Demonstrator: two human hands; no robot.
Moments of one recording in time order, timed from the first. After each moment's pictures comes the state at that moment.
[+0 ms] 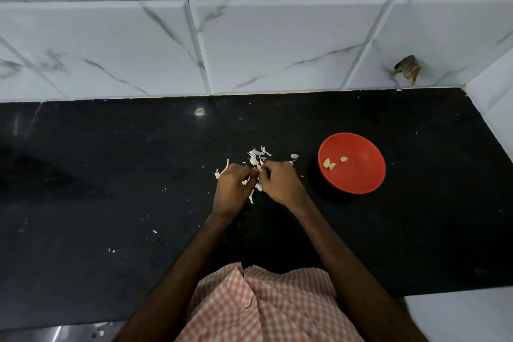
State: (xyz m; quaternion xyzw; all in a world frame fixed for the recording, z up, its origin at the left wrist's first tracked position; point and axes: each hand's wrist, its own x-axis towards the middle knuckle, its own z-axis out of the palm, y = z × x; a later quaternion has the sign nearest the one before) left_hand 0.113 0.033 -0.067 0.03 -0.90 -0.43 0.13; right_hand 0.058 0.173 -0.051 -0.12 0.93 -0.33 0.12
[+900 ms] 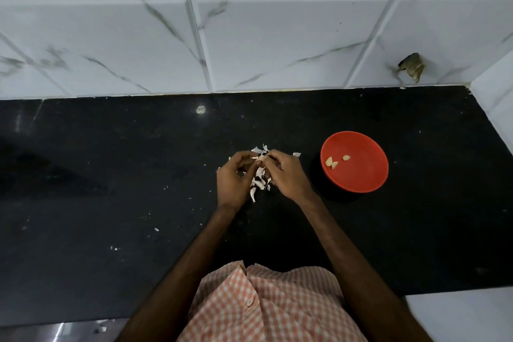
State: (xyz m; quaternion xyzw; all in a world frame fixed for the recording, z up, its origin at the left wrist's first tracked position) left_hand 0.108 0.040 -0.052 0.12 -0.78 -0.60 0.12; right_hand 0.055 0.180 -0.036 -0.10 0.83 -0.53 0.16
